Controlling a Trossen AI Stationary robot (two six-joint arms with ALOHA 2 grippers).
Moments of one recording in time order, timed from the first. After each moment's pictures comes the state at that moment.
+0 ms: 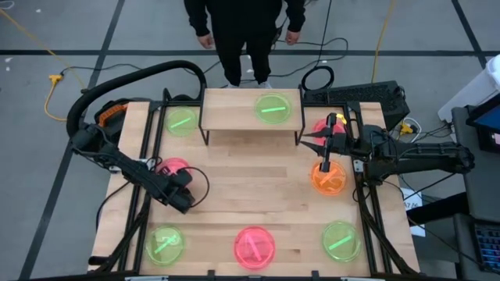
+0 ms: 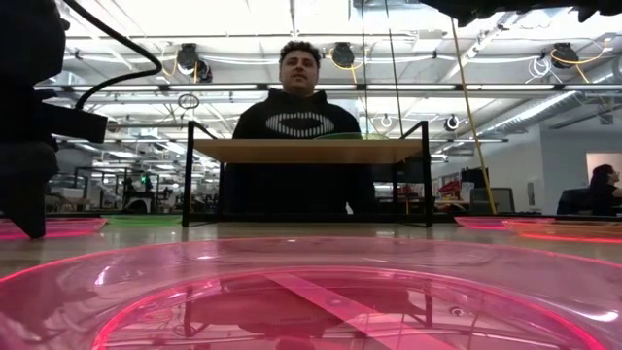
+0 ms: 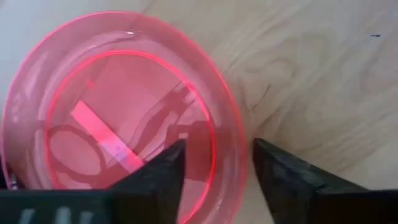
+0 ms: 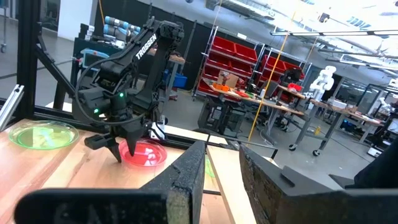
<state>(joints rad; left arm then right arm) -0.52 1.40 0.57 -0.88 -0.30 -1.28 -0.08 0.68 0.54 0.20 0.08 -0.30</state>
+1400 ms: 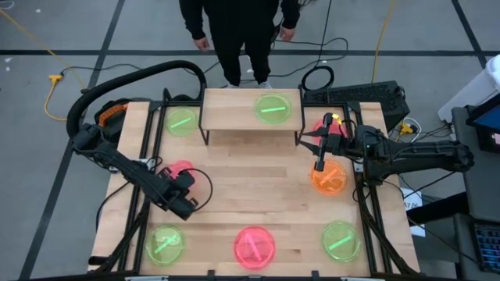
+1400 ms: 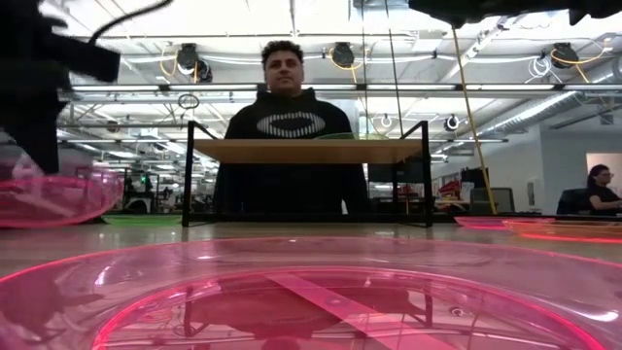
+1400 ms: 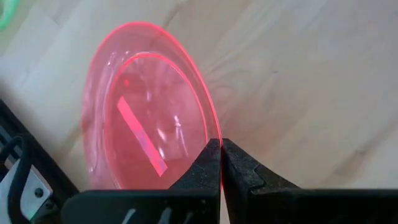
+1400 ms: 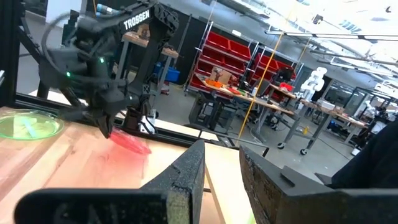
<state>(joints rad) -0.58 1.40 0.86 -1.14 -0.34 -1.31 -0.08 0.75 0.54 0.26 0.11 -0.35</state>
